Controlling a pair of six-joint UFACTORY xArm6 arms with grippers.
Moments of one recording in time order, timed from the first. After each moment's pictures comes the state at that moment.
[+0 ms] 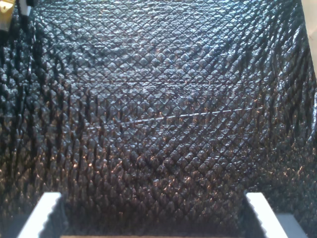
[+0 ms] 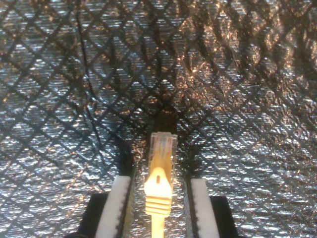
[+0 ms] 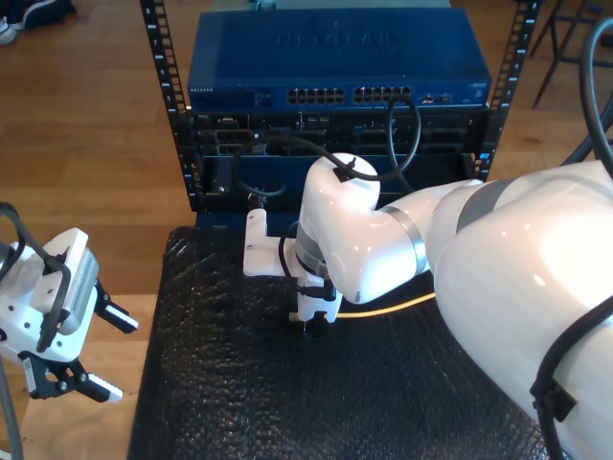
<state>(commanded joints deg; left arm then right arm) 25.5 -21.9 -40.3 -29.8 84.9 -241.5 33.7 15.4 -58.6 2.1 35.5 -57.7</state>
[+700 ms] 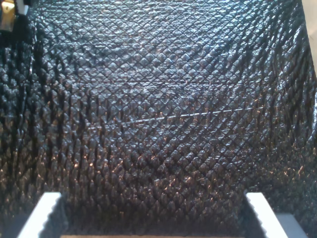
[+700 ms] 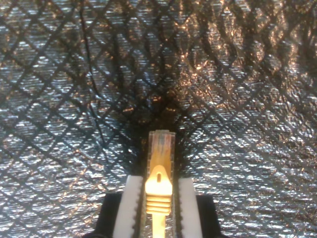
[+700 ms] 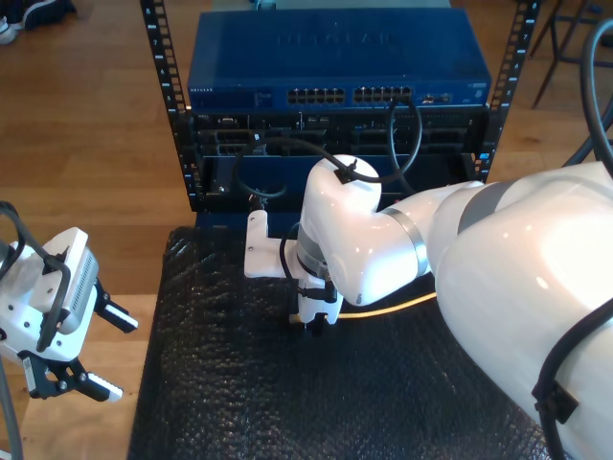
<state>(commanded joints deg) 25.5 -21.9 -40.3 -29.8 84.9 -241.5 33.7 15.3 -58.1 2.1 34.9 -57.6</state>
